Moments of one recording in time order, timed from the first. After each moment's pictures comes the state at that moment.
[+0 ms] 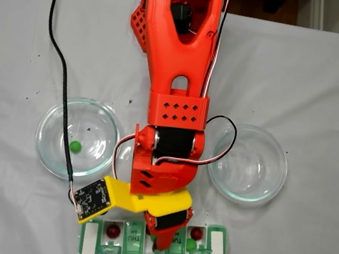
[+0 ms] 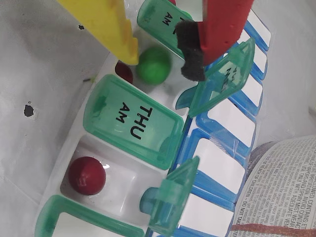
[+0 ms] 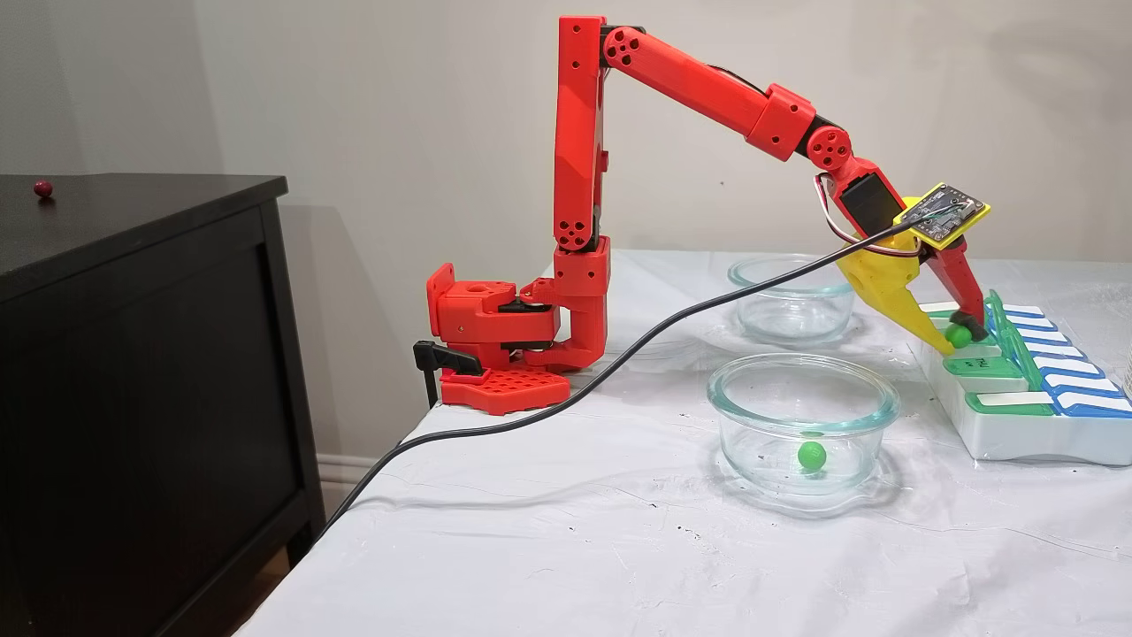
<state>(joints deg) -4.5 107.6 118.5 22.9 -23.0</state>
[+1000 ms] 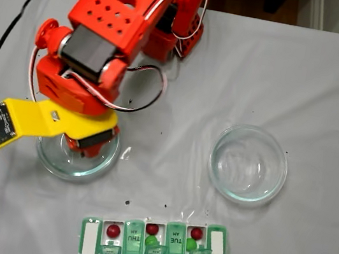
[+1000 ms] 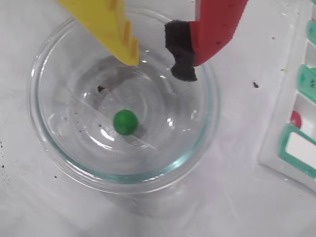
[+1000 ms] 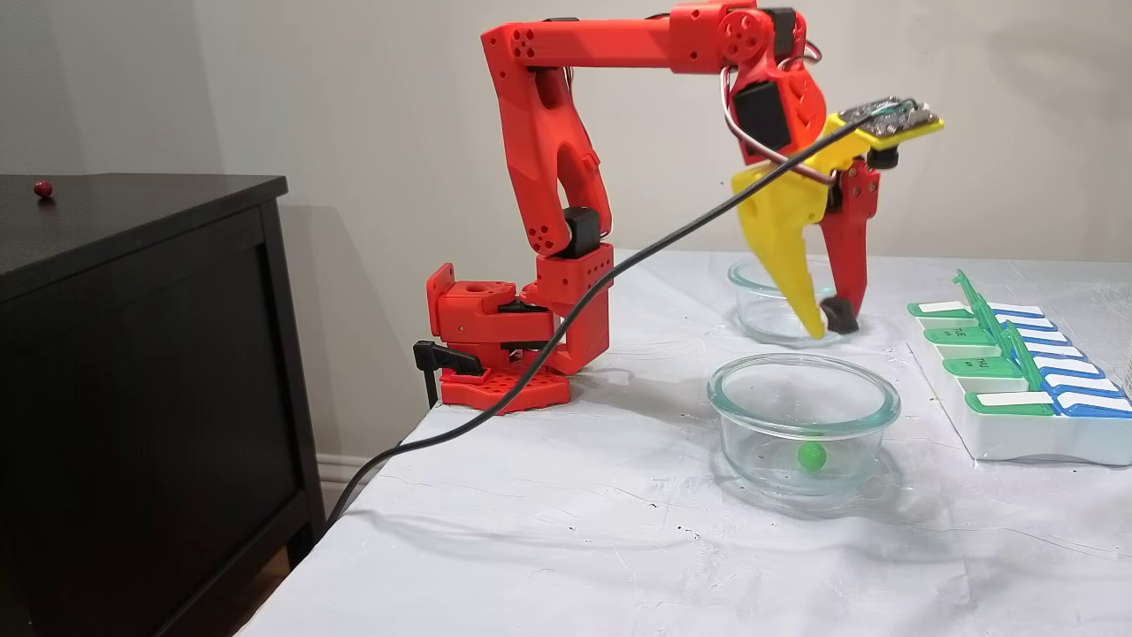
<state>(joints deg) 24.7 127.7 116.9 67.1 -61.4</state>
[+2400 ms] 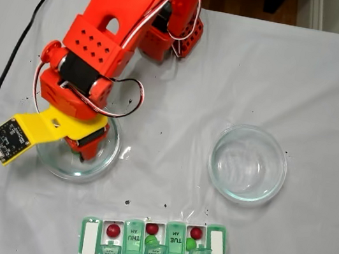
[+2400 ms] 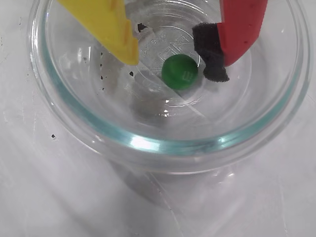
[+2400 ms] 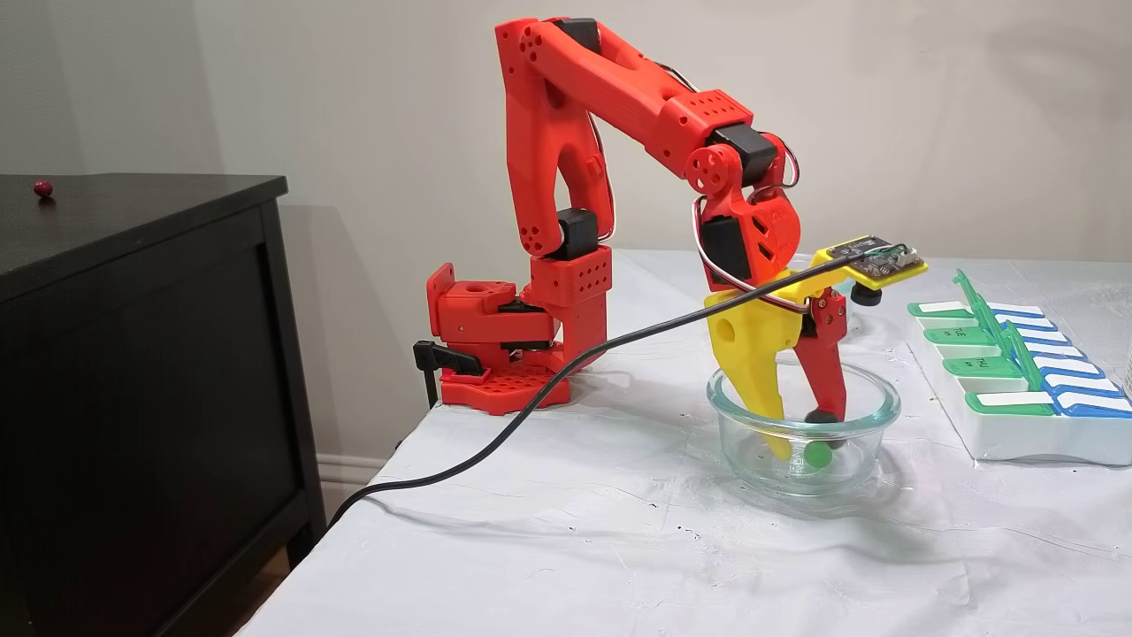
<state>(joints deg) 28.2 120.1 132.6 41.6 -75.3</state>
